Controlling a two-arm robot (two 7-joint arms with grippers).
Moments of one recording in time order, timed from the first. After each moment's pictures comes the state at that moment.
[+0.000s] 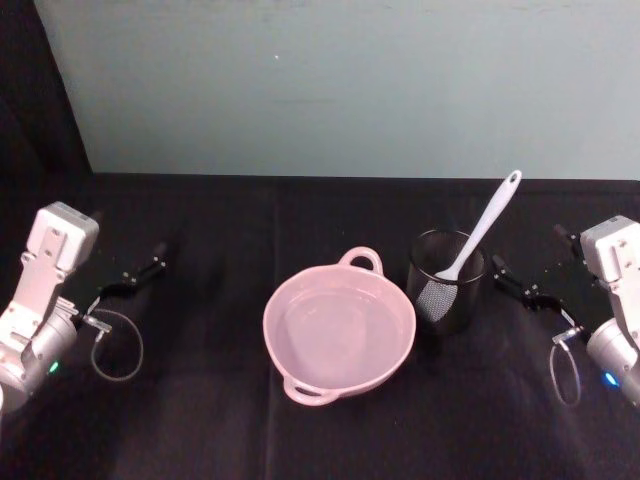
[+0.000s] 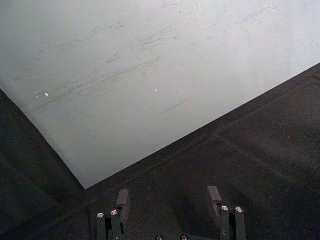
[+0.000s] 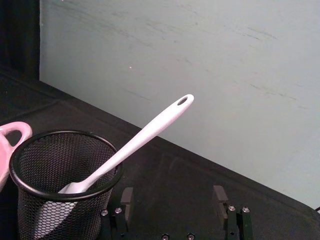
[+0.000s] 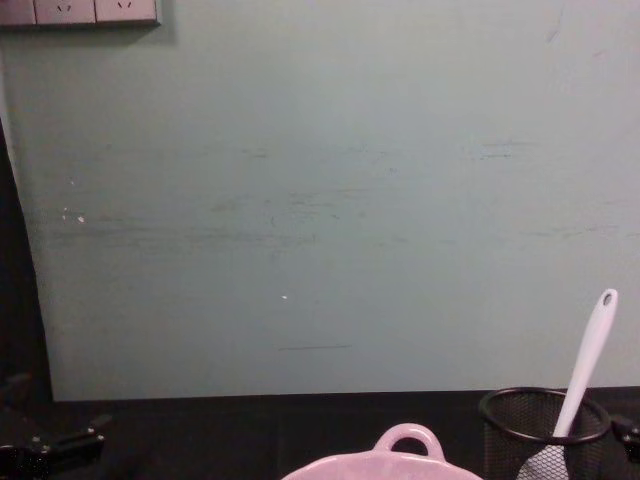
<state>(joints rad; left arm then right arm) -0.20 0.60 0.45 -1.41 -0.25 -0.12 0.03 0.20 0.60 -0.45 -1.41 0.25 -0.12 -0.03</state>
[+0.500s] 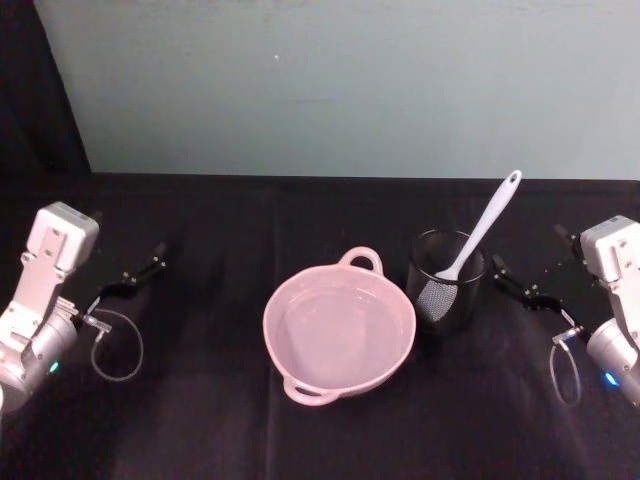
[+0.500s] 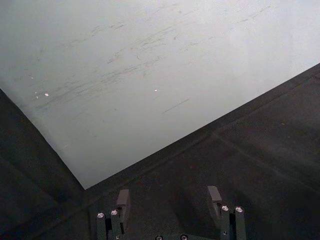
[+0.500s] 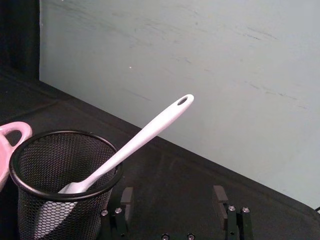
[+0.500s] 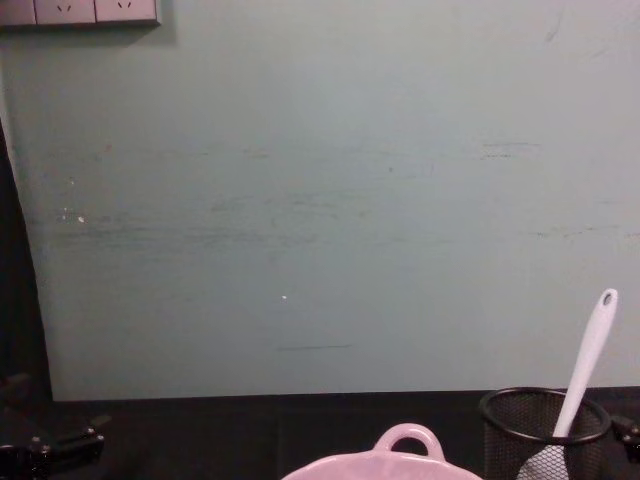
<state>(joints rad) -0.20 0.60 0.45 -1.41 -0.25 -0.12 0.03 0.20 0.60 -0.45 -1.41 0.25 -0.12 -0.03</state>
